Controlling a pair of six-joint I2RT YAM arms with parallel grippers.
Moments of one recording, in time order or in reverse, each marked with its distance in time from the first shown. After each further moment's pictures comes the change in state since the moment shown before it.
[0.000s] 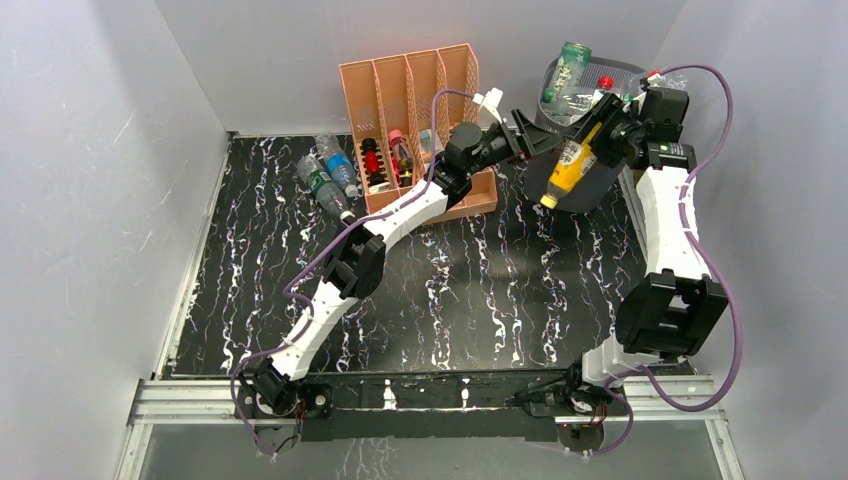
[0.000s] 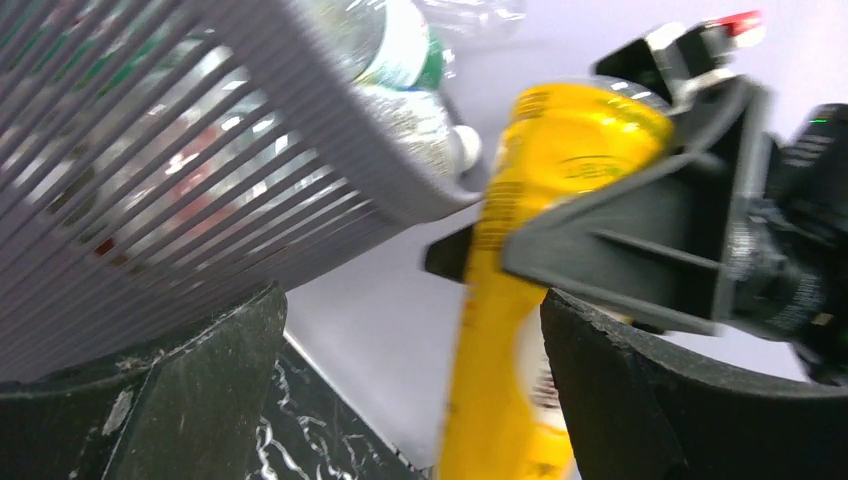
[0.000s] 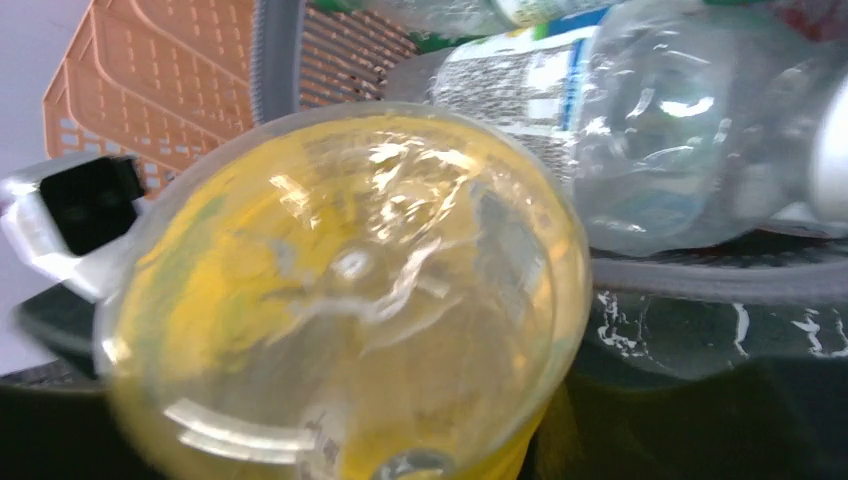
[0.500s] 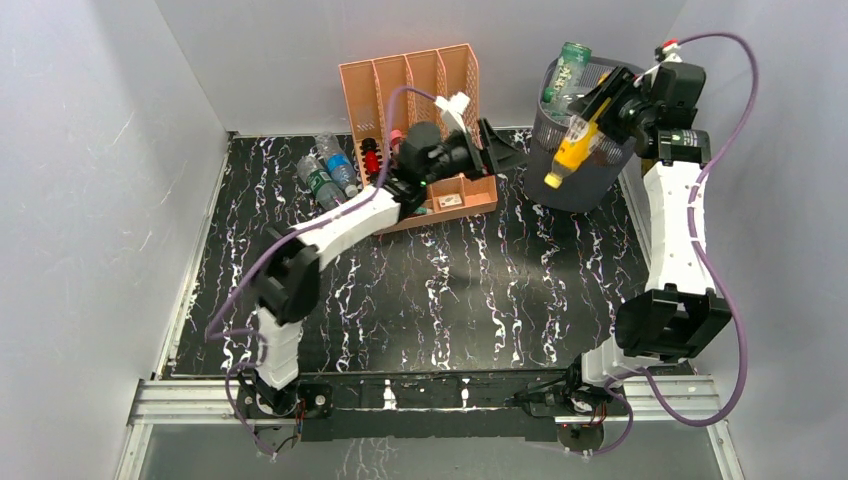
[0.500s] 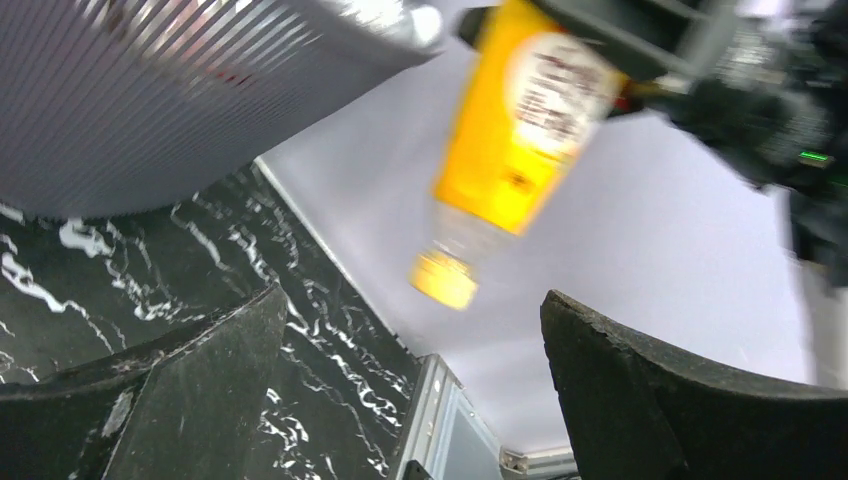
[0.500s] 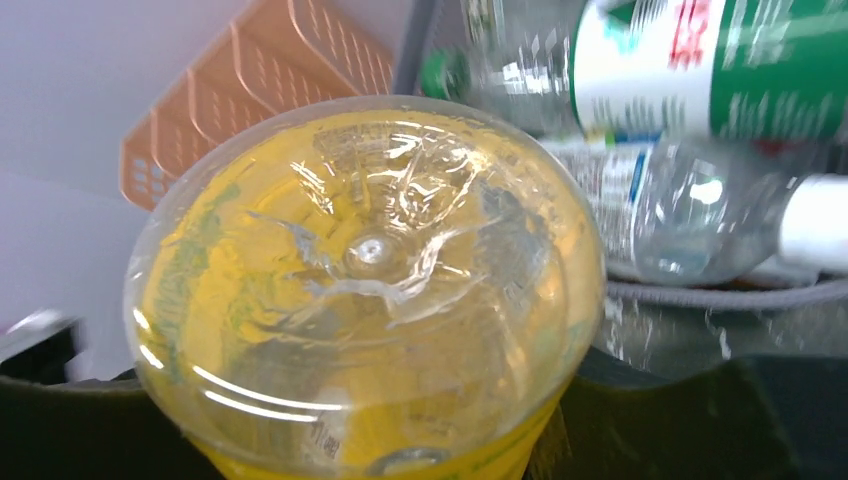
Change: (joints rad) left arm 0.034 -0.539 -0.726 -0.053 0.055 0.099; right arm 0.034 -0.022 0.159 -0.088 0.046 -0.011
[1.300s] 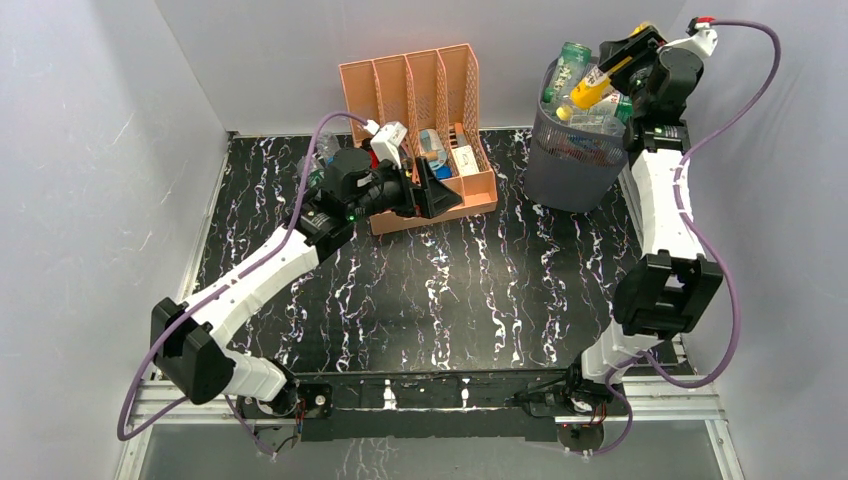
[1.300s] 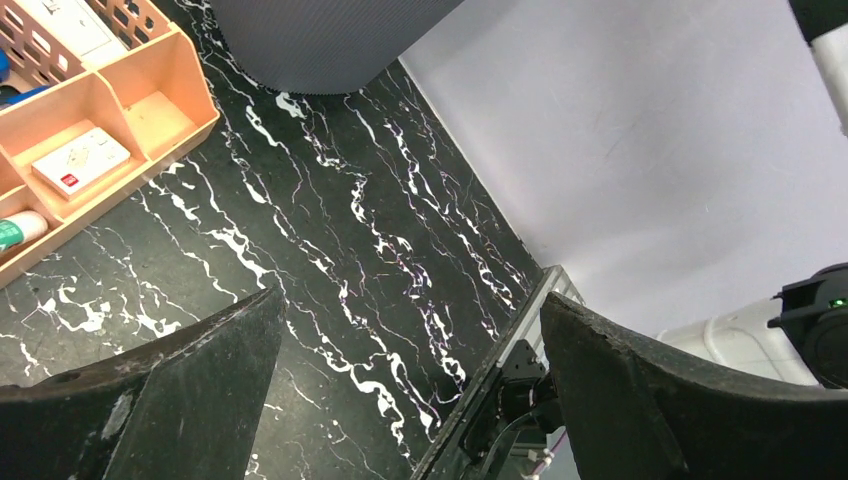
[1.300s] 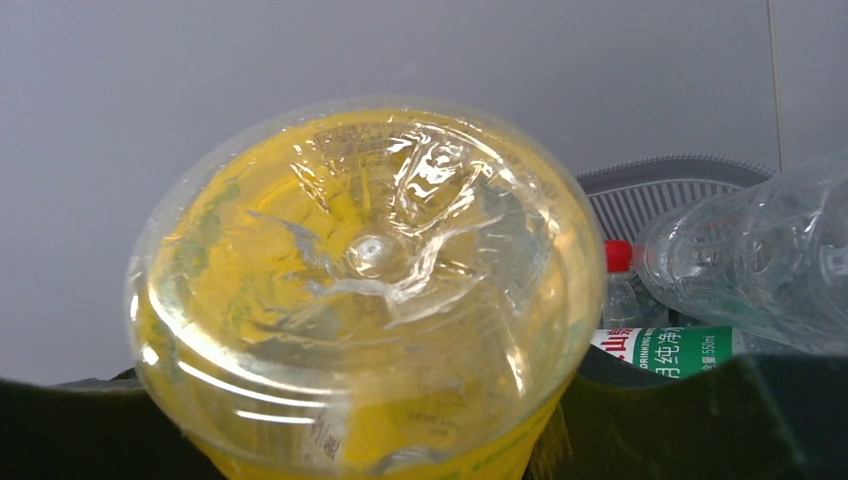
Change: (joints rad) left arm 0.066 -0.672 -0.459 -0.431 -0.099 0.345; right arm -0.003 0.118 -0.010 0.631 0.295 0.112
